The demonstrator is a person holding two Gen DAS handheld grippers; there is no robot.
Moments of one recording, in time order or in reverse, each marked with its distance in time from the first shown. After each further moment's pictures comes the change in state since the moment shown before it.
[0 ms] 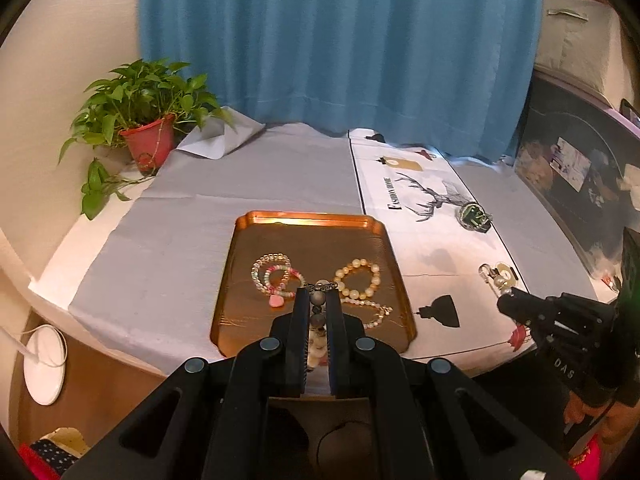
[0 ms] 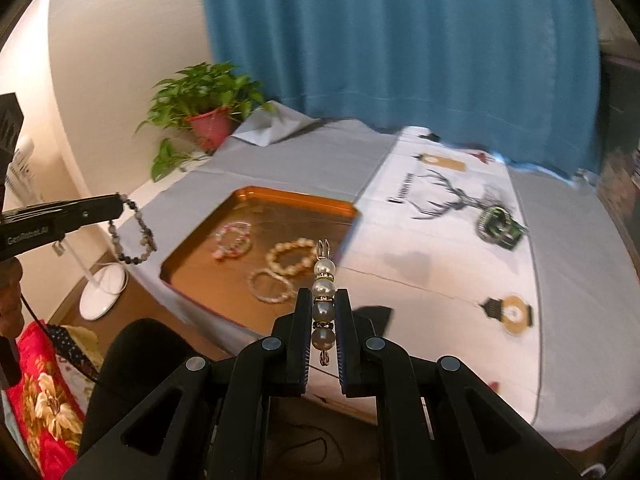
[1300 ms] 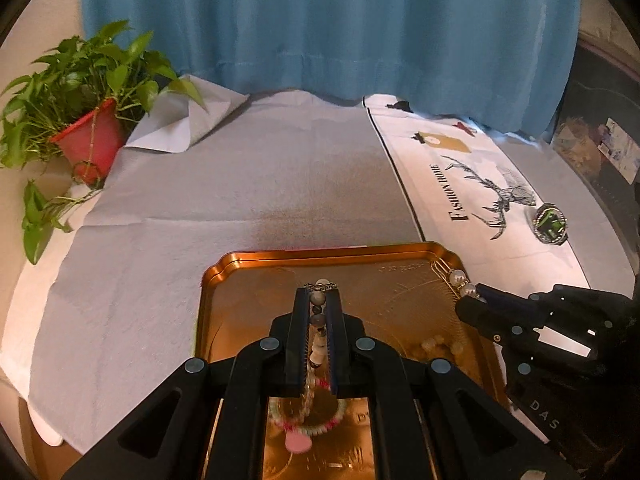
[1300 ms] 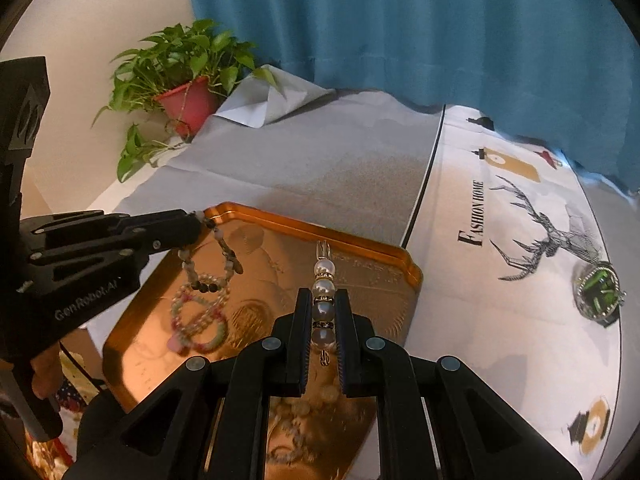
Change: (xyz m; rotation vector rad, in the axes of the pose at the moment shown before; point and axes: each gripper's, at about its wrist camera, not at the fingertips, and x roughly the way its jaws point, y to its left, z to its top) left arm 0.196 0.029 0.071 0.072 0.117 0.000; right arm 0.199 0.017 0.089 0.001 0.109 0.020
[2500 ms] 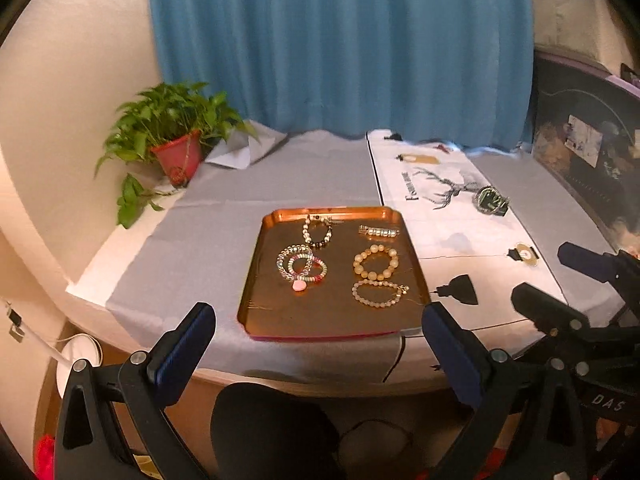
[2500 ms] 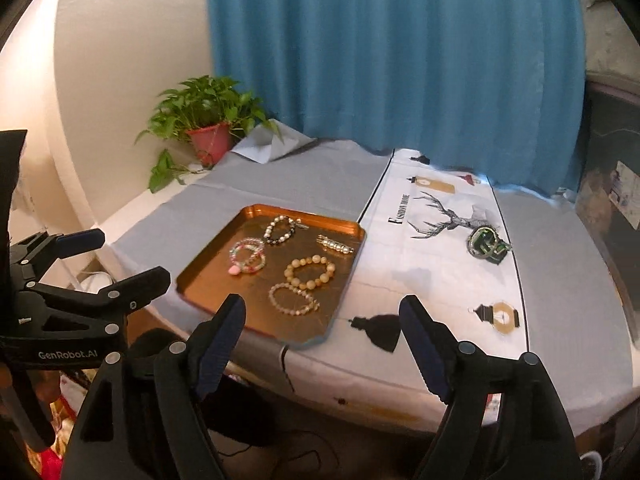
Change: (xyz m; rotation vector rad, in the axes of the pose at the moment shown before) left arm -0.223 -0.063 -0.129 -0.014 -0.167 0.152; right arm -0.228 0.038 -0.111 -0.007 -0.175 -0.110
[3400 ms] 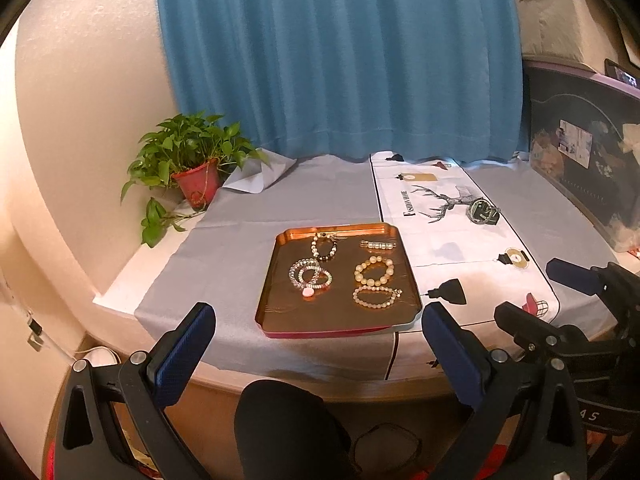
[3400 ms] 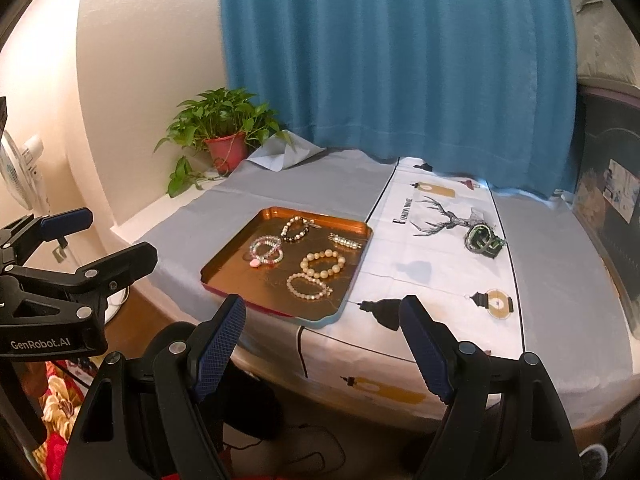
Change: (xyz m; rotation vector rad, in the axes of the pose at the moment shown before) left arm -0.053 -0.016 -0.010 0.035 -0.074 0.058; right arm -0.043 0.008 -0.024 0.002 -0.039 0.027
